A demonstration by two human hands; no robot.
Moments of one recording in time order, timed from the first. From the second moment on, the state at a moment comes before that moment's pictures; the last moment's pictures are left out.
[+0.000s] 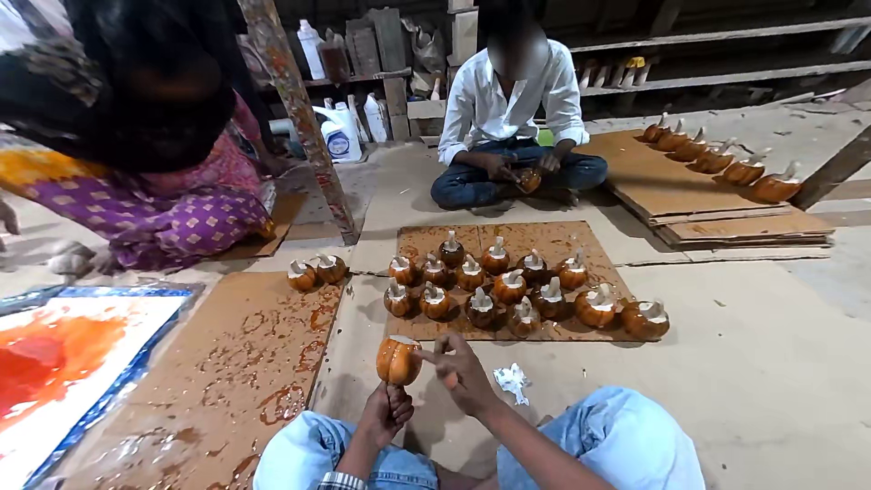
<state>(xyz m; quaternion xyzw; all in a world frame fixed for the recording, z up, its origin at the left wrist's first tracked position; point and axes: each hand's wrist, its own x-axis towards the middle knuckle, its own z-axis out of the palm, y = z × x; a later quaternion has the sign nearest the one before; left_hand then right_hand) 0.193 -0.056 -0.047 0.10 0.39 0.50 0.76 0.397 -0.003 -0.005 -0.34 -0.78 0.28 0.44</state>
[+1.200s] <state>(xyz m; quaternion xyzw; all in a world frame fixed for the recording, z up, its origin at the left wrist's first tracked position) 0.201 -0.049 -0.061 0.20 0.63 0.53 0.52 0.381 -0.015 -0.002 -0.38 -0.91 0.13 0.13</state>
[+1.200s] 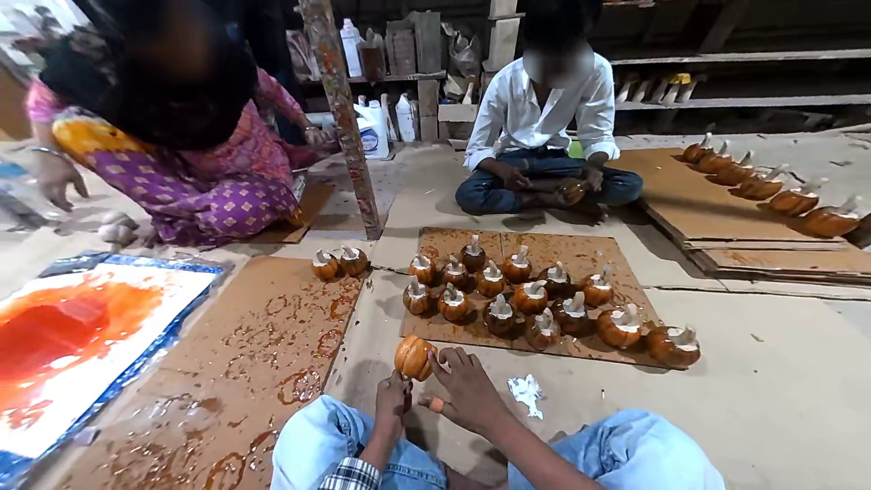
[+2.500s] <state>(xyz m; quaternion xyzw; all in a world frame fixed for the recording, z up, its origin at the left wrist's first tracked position) 0.214 -0.057 -0.034 0.56 0.77 0.29 0.12 0.388 -0.011 -0.015 -0.45 -0.87 -0.08 0.18</state>
